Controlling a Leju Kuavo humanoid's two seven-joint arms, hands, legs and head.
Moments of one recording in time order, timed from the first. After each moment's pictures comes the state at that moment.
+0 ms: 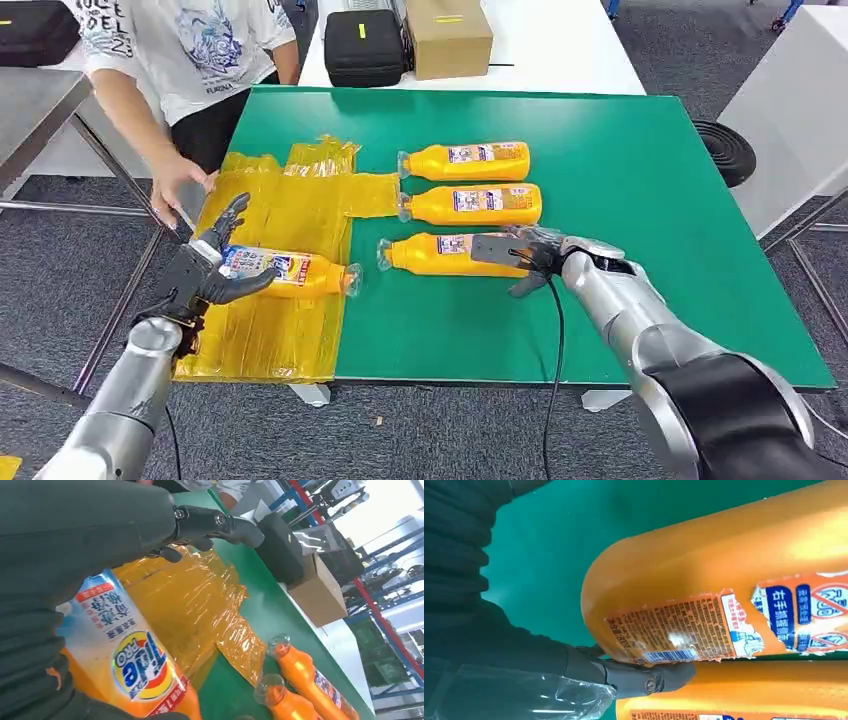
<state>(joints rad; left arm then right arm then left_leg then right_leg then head) -0.48 0.07 -0.03 -0.88 -0.41 -0.22 -0.56 -0.92 -0.03 0.38 -0.31 0.97 0.31 -0.18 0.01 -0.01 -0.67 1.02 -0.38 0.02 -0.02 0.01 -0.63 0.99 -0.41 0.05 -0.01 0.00</state>
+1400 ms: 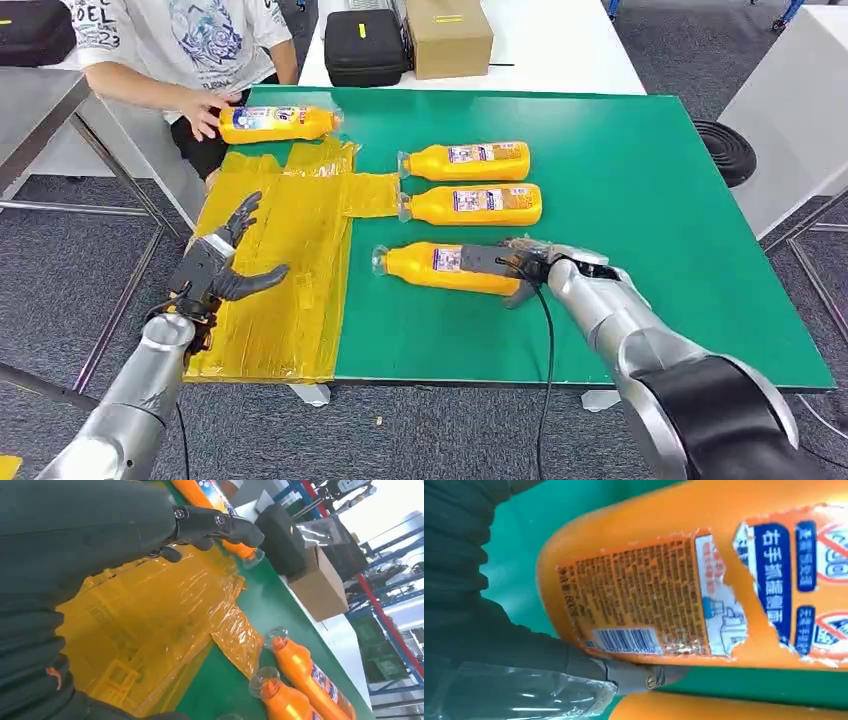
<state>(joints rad) -0.51 0.04 -0.05 -0.82 -0.40 -0.20 -0.56 -0.91 0.01 0.38 -0.29 0.98 0.32 -0.10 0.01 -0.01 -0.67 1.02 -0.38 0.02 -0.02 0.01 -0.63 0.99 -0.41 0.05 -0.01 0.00</state>
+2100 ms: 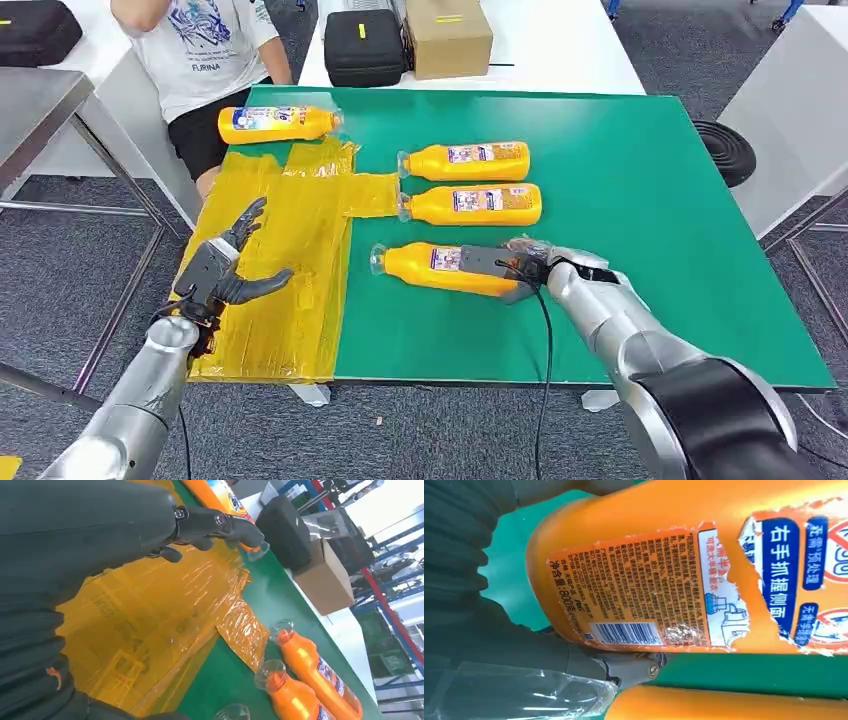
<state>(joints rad) -0.52 0.04 -0.06 -0.79 -0.40 -0.20 -0.56 -0.91 0.01 0.38 -0.29 0.98 0.27 -0.14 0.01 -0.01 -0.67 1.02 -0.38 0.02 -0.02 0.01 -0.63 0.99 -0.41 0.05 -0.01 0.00</state>
